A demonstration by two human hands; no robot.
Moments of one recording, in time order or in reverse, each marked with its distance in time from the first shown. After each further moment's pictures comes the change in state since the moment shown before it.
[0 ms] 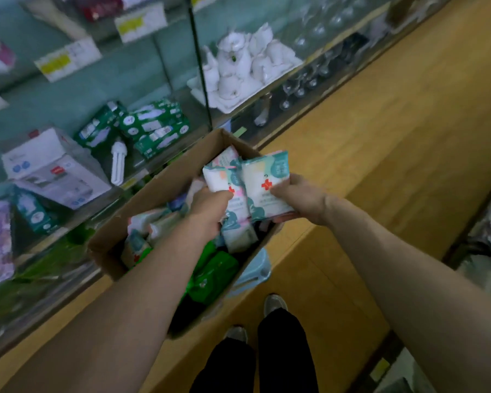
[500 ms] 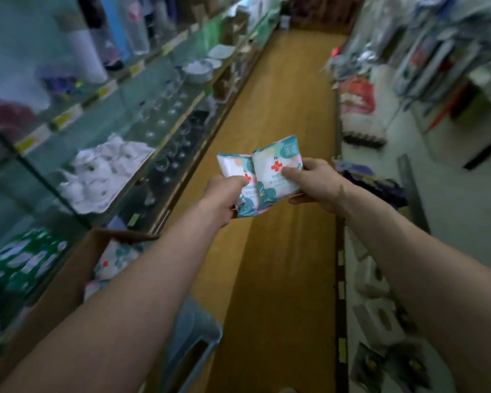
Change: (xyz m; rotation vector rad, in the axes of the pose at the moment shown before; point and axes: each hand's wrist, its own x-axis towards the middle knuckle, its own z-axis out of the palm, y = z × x) left_hand -0.187 0.073 0.206 0.243 -0.651 0.237; right_hand -0.231 0.019 -0.191 0.226 0.662 -0.216
